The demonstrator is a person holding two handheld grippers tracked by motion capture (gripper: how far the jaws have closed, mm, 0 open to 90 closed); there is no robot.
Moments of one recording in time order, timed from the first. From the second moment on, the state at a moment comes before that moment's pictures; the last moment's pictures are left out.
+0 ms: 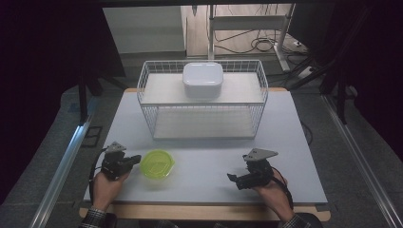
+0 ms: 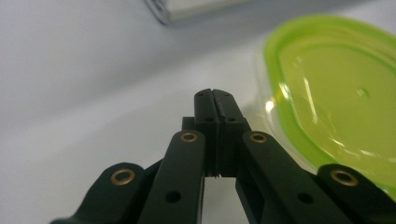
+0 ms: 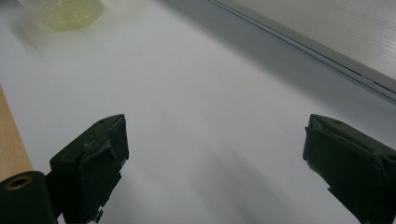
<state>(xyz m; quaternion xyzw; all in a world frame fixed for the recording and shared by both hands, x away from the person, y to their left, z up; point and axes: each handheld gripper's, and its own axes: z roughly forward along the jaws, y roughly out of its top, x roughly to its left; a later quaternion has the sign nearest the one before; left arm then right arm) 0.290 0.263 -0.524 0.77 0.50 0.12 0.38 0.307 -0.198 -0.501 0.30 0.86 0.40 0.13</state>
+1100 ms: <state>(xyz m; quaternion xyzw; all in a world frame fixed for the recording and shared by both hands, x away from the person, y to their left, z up) 0.282 0.178 -0.530 0.84 0.40 0.05 0.37 0.308 -0.198 -0.503 0.30 0.86 0.40 0.13</state>
